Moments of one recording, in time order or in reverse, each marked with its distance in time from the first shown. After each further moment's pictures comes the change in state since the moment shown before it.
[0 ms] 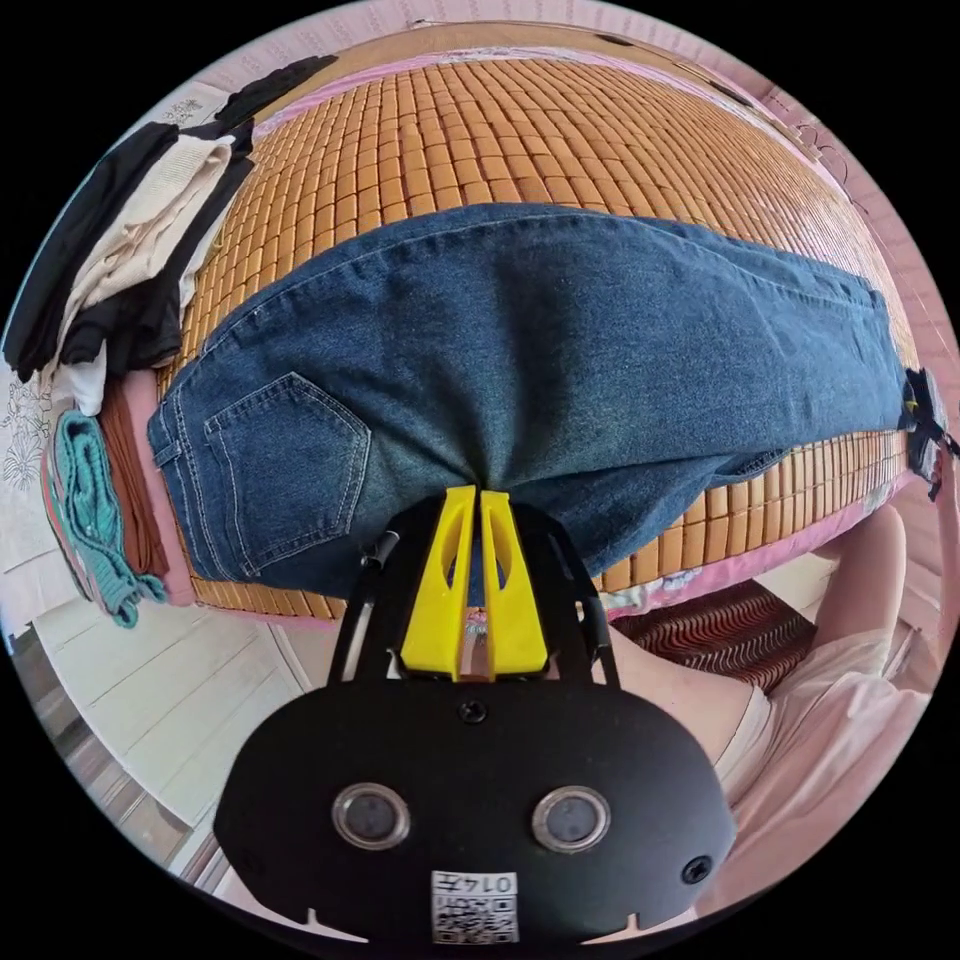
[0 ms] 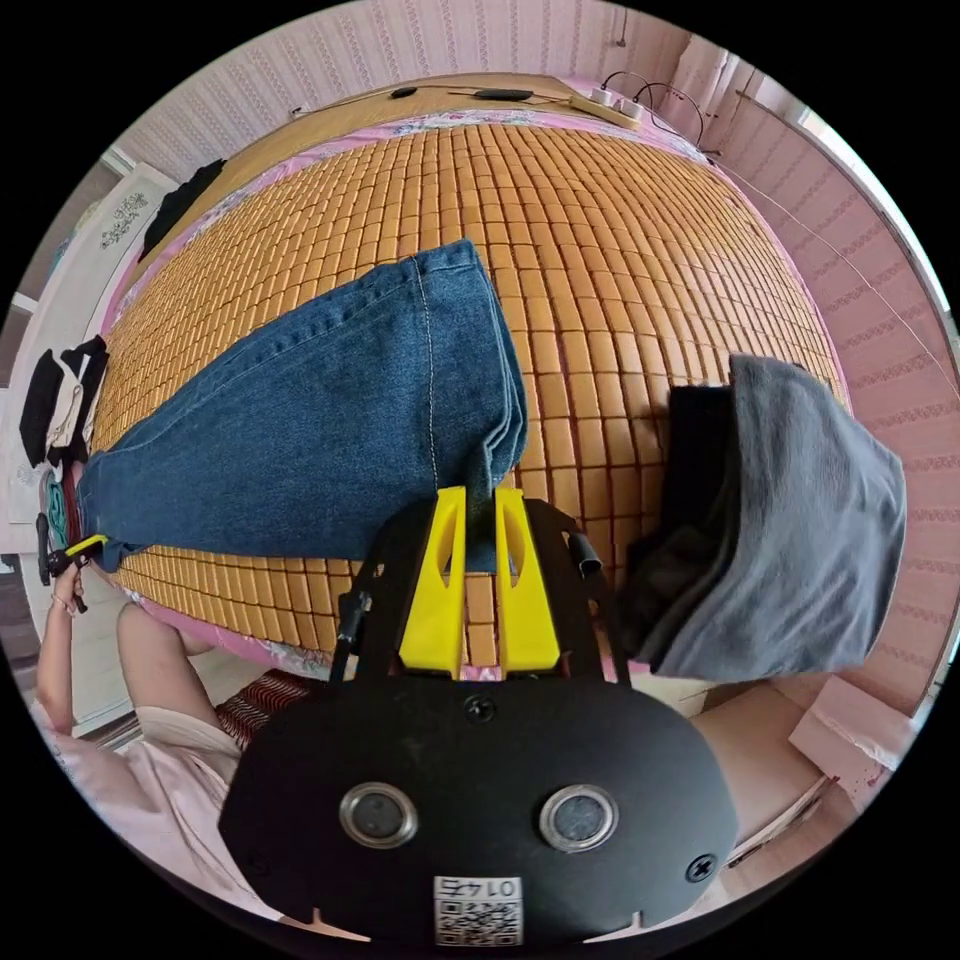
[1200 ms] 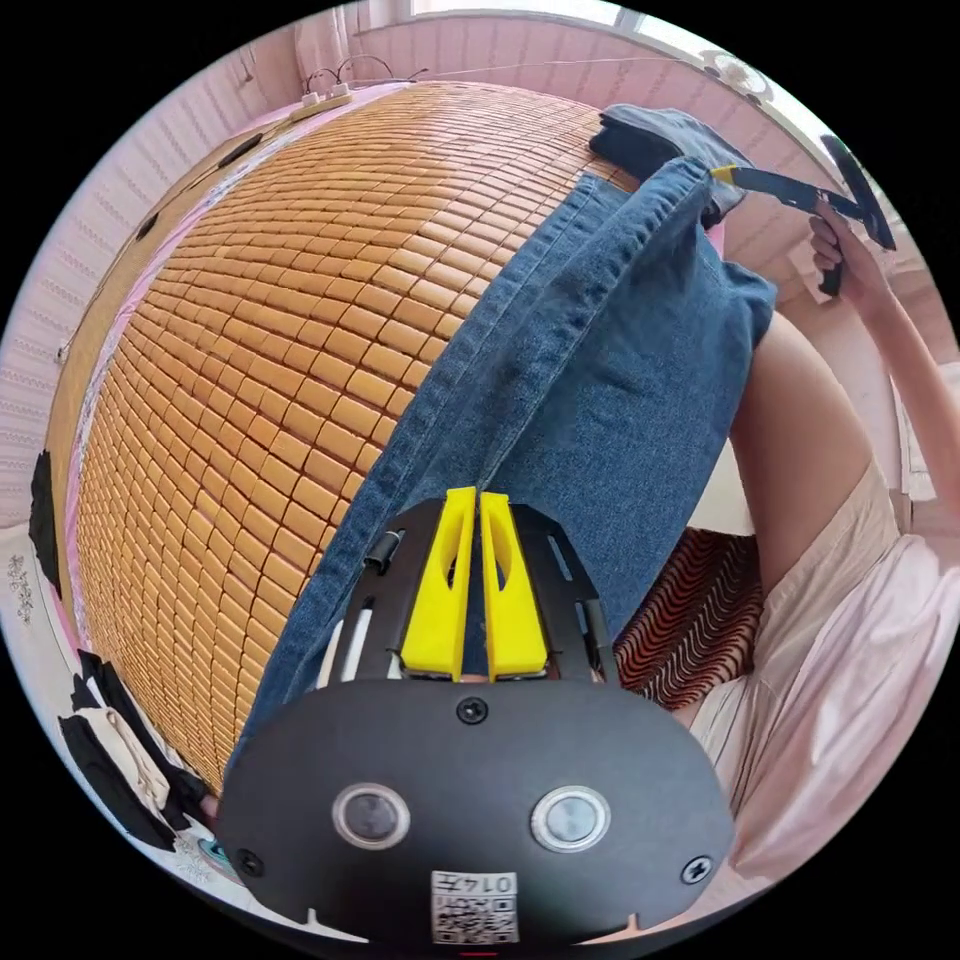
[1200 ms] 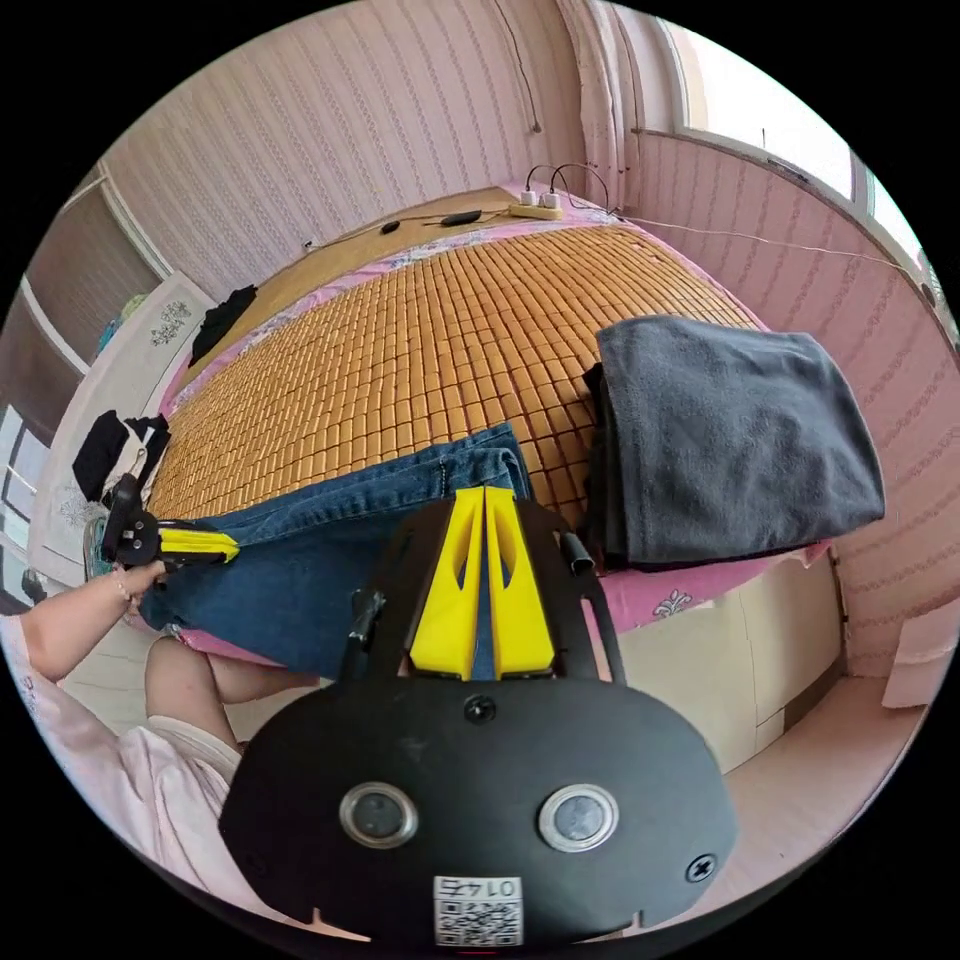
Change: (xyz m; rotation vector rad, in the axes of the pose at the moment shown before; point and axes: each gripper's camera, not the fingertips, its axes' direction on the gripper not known) left arm 0.433 -0.098 -0.038 0.233 0.029 0.935; right arm 0.031 0.200 -0.095 0.421 -0.107 0.118
